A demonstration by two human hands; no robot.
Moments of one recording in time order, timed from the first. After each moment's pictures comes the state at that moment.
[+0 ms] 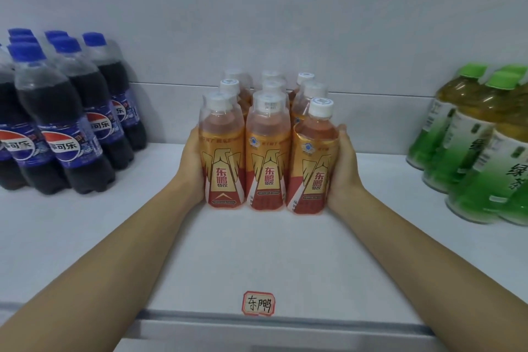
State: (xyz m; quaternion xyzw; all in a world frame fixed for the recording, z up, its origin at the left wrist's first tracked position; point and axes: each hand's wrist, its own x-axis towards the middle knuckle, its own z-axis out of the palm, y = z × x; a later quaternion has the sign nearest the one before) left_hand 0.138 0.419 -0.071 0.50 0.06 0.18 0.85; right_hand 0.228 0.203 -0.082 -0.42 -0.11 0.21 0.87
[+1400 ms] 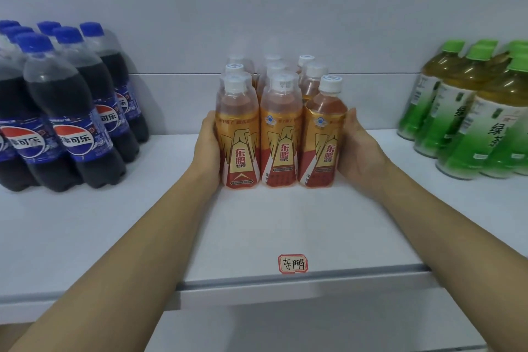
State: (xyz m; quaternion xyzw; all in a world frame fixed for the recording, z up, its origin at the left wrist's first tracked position) left_hand 0.116 0.412 -0.066 0.56 0.08 0.16 0.81; right_hand 0.197 0.172 -0.075 -0.53 -0.31 0.20 0.77
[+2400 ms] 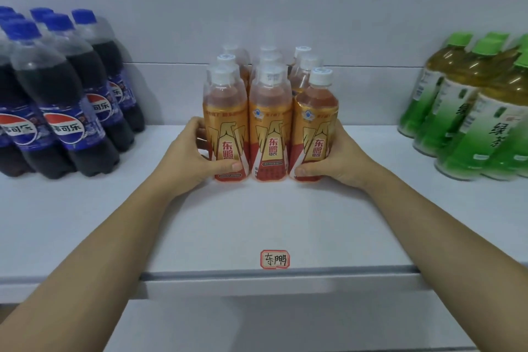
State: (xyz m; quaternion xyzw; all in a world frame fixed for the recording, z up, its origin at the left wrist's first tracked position) left_hand 0.085 0.450 -0.083 0.86 0.03 0.18 0.48; right_hand 0.217 0.161 -0.096 -0.73 -0.37 0.08 0.57
